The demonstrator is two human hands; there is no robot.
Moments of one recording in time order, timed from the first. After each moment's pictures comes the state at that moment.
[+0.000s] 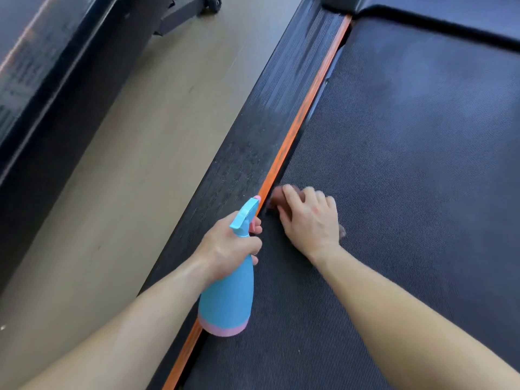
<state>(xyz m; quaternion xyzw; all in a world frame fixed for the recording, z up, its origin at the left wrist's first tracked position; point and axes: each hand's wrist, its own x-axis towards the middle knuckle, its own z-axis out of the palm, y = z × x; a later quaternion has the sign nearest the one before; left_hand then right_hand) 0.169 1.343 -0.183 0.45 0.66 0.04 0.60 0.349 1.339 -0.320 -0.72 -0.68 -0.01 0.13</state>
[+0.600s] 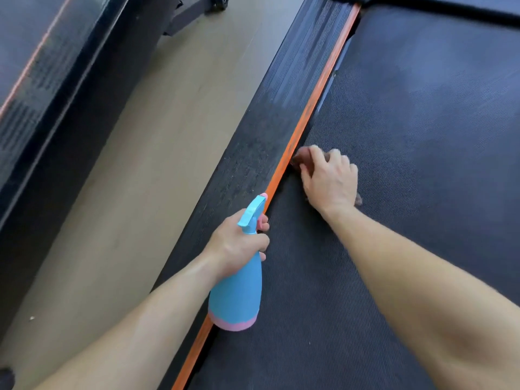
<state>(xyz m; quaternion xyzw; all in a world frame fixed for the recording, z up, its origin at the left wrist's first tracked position) 0.168 1.336 -0.189 0.46 0.66 0.04 0.60 0.377 1.395 -0.318 -0.79 -0.60 0.02 0.15</state>
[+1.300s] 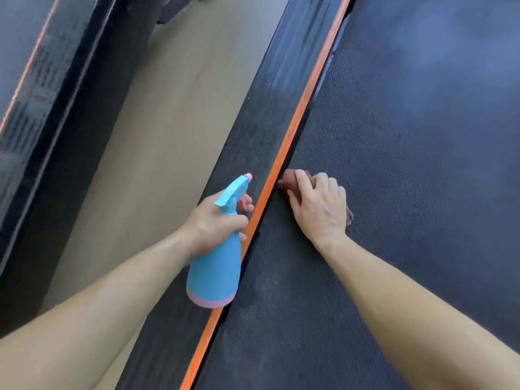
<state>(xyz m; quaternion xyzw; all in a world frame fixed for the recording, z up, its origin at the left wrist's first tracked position) 0.143 1.348 -0.153 0.47 0.64 0.04 0.60 0.344 1.316 -0.315 -0.77 -0.62 0.01 0.13</state>
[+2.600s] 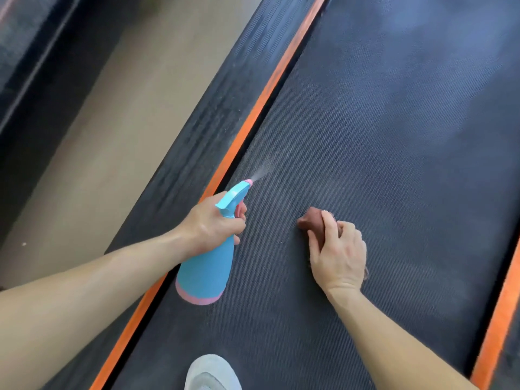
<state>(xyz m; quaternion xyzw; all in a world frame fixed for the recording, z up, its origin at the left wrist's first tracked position) 0.143 1.189 -0.168 0.50 0.65 0.00 0.57 0.370 1.072 -0.317 -0.81 -0.56 0.10 0.14</state>
